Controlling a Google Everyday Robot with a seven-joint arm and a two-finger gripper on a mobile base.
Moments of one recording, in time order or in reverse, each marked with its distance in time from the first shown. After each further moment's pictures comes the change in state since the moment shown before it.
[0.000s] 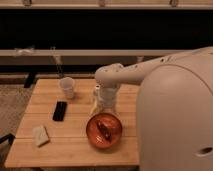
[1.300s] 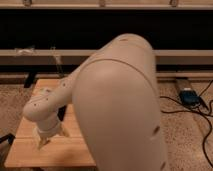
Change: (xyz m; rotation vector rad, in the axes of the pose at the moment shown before) arm 0.120 0.254 0.069 0.036 -0.009 -0.513
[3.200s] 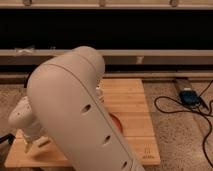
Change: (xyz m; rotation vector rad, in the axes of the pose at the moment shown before) arm -0.060 0.053 0.063 -0.019 -0.042 -0.176
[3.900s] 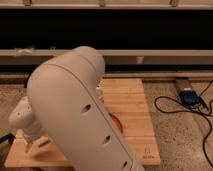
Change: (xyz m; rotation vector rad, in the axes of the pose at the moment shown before) arm -0.003 -0.003 -0.001 0.016 -0.011 -0.002
